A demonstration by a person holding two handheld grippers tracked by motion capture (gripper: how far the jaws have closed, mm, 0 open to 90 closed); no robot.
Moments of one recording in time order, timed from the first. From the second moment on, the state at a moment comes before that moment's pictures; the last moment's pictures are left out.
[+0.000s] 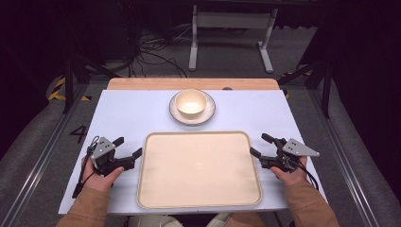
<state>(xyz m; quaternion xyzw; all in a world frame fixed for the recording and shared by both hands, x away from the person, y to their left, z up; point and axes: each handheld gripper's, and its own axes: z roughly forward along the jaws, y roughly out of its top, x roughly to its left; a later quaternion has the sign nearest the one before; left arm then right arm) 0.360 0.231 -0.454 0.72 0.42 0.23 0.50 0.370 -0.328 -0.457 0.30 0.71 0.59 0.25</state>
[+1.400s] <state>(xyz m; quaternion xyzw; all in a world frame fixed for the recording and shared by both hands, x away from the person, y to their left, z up) 0.453 0.129 -0.374 0.75 0.33 0.21 0.54 0.369 -0.330 -0.457 0.30 0.70 0.60 0.25</state>
